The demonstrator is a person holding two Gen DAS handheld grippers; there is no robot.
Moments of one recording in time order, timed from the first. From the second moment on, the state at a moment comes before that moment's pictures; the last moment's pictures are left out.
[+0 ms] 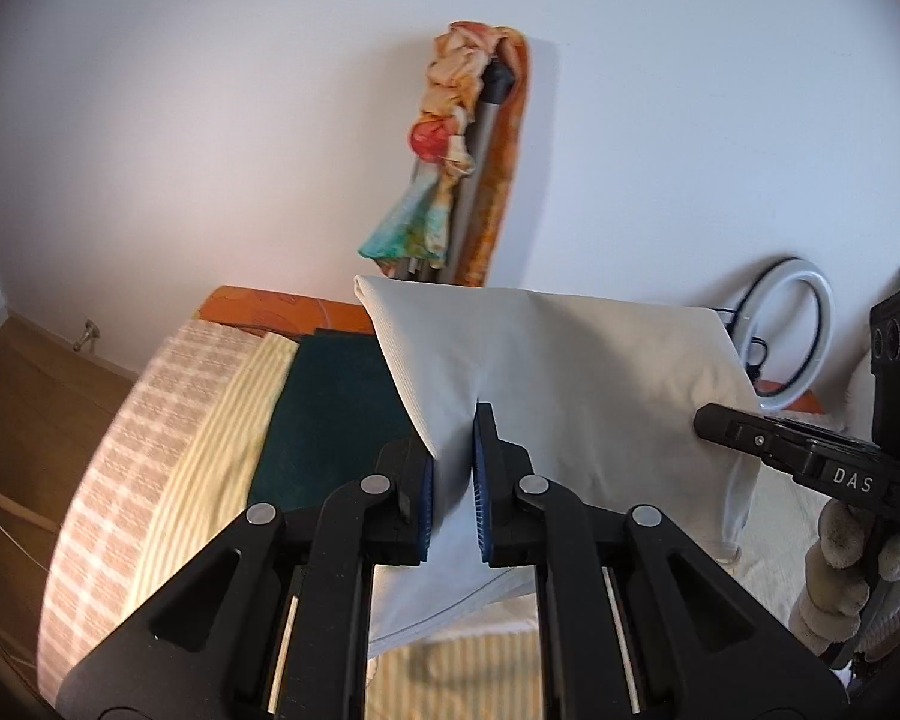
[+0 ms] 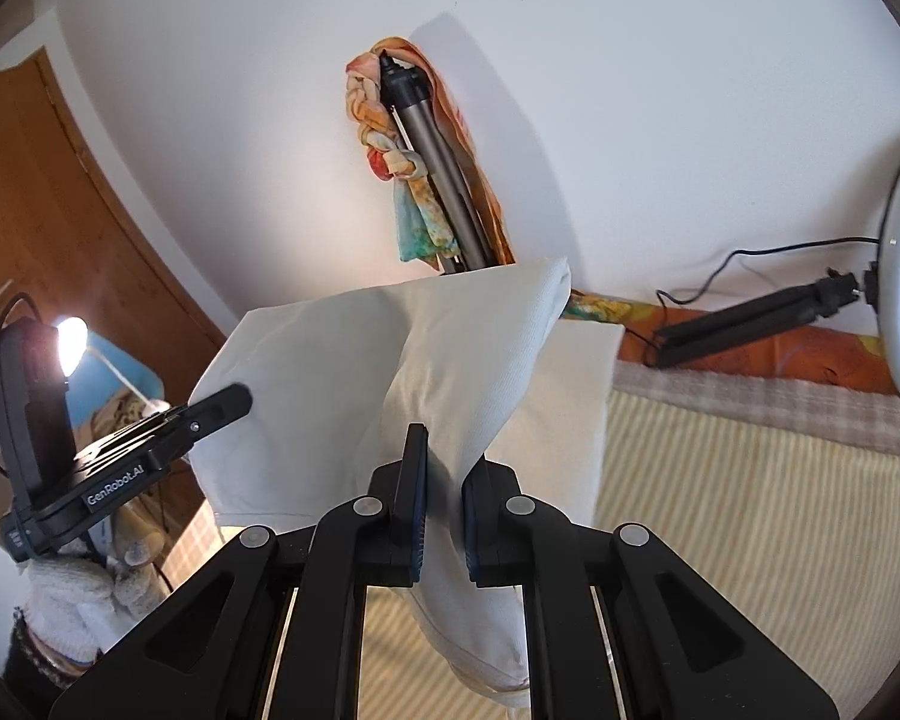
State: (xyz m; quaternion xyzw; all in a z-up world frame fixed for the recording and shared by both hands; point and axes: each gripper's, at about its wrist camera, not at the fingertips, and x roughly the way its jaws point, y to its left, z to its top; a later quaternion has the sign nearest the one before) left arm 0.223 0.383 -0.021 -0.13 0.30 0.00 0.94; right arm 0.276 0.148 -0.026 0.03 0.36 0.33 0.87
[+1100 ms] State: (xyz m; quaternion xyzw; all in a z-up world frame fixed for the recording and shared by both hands) left arm 0.256 0.408 -0.052 -0.07 0.34 0.11 0.93; right arm 0.312 0.185 -0.050 -0.04 0.40 0.26 0.88
